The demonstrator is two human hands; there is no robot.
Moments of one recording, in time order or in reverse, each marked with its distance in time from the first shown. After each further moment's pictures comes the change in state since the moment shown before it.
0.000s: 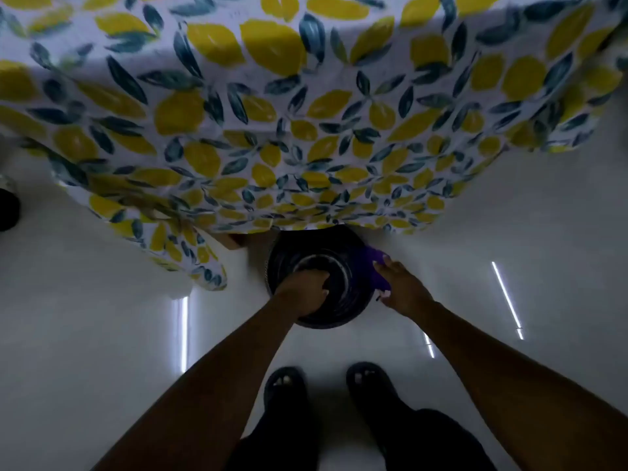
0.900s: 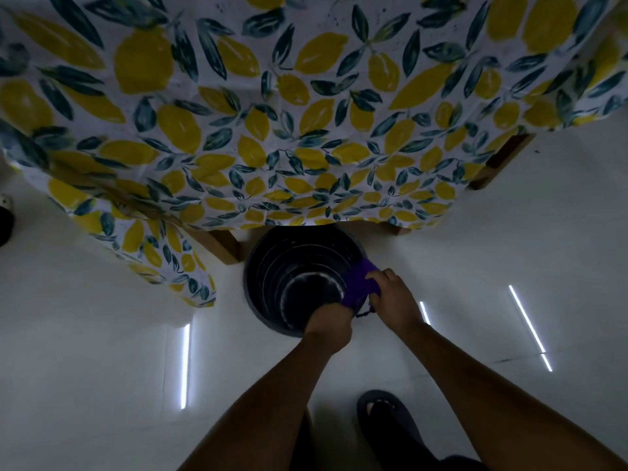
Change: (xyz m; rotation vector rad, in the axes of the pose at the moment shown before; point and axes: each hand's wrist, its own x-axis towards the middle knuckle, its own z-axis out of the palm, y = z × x) left_hand 0.056 0.015 0.110 0.111 0.155 -0.025; right_hand 0.037 -0.016 0.061 0.200 0.368 -0.030
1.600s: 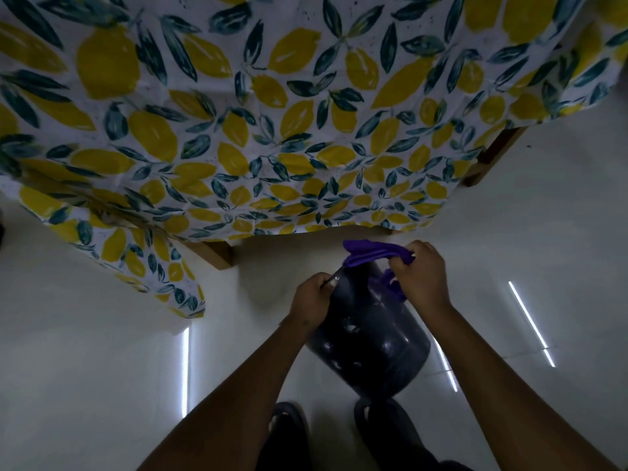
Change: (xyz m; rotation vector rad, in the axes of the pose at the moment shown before) left_hand 0.021 -0.018 -0.028 -0.670 0.364 -0.085; right_hand 0.009 -0.014 -0.079 0.199 0.353 0.242
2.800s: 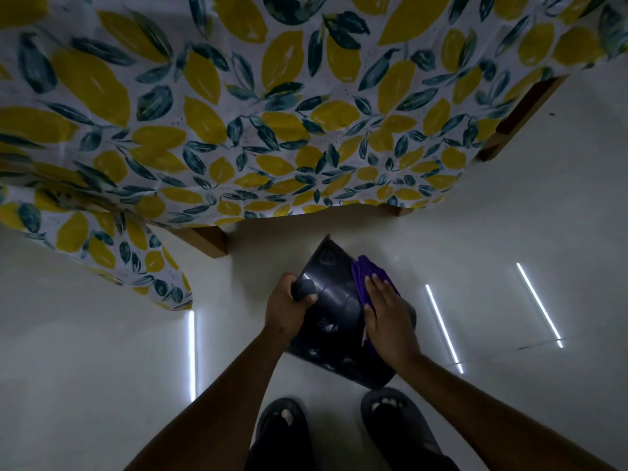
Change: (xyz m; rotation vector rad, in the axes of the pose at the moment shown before) left_hand -0.009 -0.056 0.003 -0.163 0.067 -0.237; right_hand -0.074 0.096 0.118 -0.221 -0.333 -0.149
